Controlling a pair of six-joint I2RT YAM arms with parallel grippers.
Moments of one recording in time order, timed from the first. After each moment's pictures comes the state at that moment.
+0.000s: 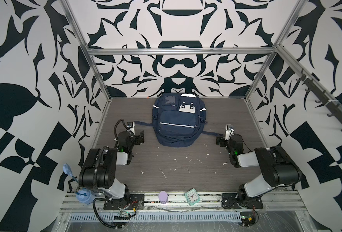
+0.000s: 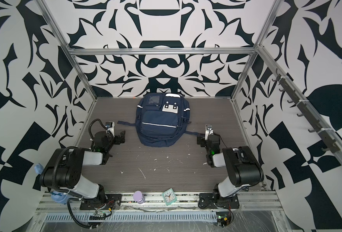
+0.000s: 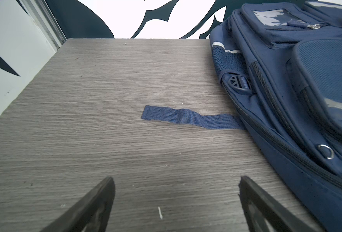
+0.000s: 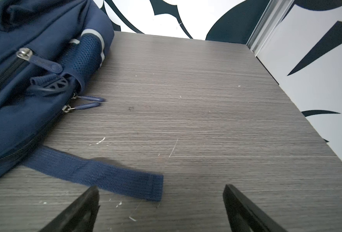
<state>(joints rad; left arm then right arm) -0.03 1.56 0.37 0.80 0.09 0.00 0.10 1.57 0.30 0.88 0.13 -0.02</state>
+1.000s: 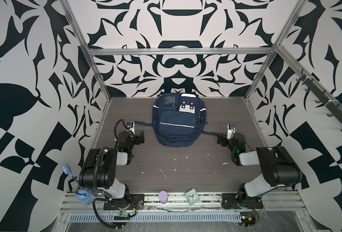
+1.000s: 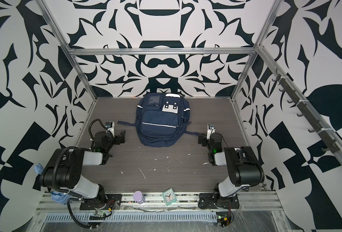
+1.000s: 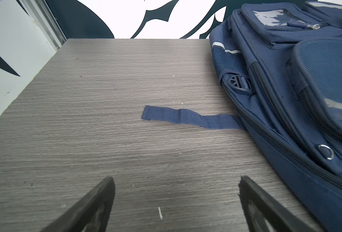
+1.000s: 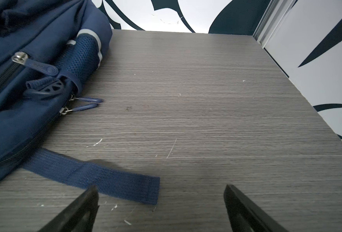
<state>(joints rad) -0.03 1.56 0.37 0.80 0.09 0.00 0.04 1.57 0.33 0.80 0.04 0.00</state>
